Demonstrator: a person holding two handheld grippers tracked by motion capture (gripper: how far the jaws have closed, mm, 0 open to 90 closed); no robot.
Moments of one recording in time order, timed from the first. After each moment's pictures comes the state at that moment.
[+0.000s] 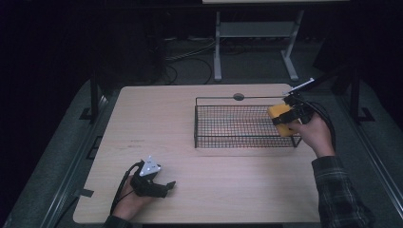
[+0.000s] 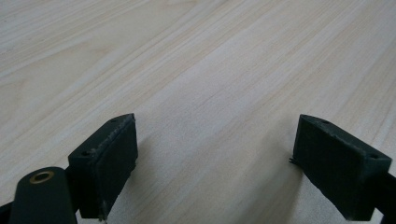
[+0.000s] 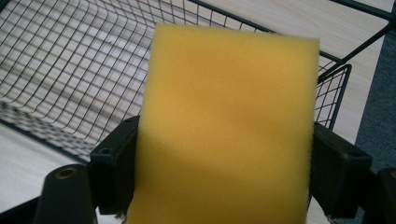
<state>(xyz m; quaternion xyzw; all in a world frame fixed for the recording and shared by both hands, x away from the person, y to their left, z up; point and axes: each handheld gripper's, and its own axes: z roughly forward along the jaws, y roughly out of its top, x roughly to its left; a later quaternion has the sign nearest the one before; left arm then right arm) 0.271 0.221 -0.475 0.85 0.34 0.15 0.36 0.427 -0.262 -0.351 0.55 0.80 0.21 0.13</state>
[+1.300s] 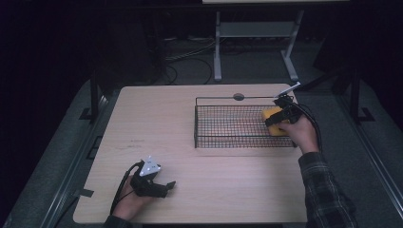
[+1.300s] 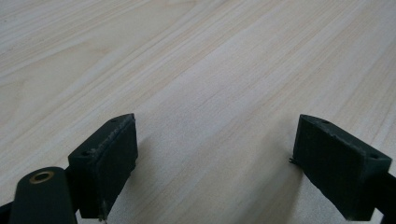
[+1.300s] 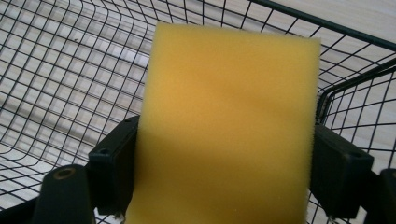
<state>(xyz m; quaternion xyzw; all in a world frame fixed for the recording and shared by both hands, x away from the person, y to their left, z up) 0.271 0.221 -0.475 0.85 0.34 0.15 0.36 0.460 -0.251 -0.393 0.58 0.79 0.19 0.11</state>
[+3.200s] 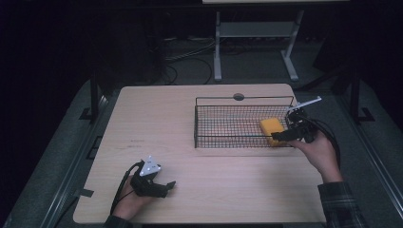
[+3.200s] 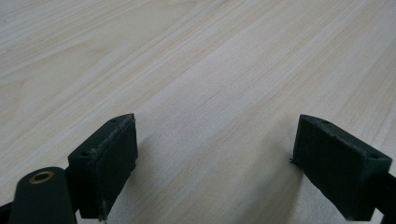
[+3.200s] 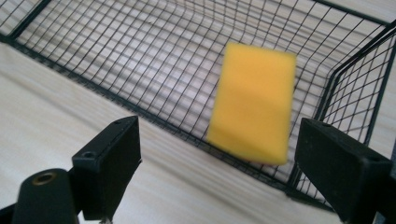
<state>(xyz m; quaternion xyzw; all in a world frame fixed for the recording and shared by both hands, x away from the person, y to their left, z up) 0.271 0.221 -0.475 0.85 0.34 0.15 0.36 0.371 -0.263 -0.366 0.52 0.80 0.26 0.13</state>
